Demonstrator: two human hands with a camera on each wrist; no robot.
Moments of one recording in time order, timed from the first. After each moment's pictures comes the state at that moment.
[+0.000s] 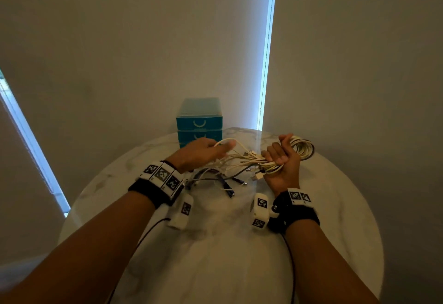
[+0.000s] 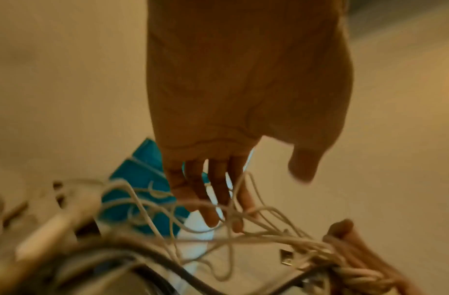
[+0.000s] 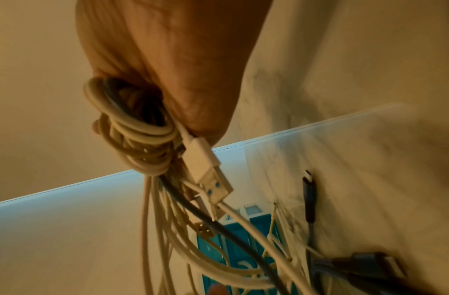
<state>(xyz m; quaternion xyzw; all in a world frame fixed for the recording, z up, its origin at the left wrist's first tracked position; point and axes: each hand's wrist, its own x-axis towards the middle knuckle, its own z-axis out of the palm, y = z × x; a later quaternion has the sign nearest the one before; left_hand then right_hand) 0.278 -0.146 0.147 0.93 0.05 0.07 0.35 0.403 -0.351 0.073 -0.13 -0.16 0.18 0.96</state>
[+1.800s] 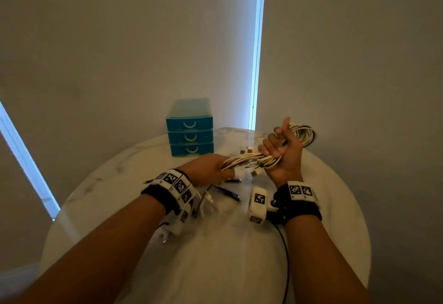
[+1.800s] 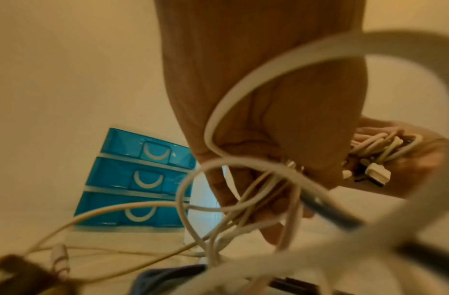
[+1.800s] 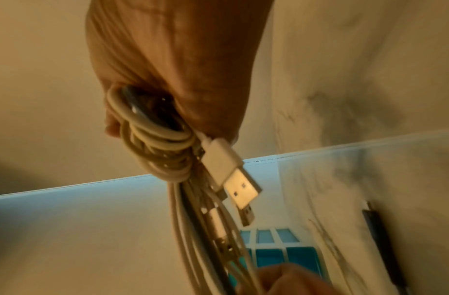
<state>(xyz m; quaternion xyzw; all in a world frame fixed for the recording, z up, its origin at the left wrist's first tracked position) 0.302 -0.183 0.116 0.97 -0.06 -0.02 0.22 0.401 -0.377 0.104 -0.21 -0.19 0.18 0.94</state>
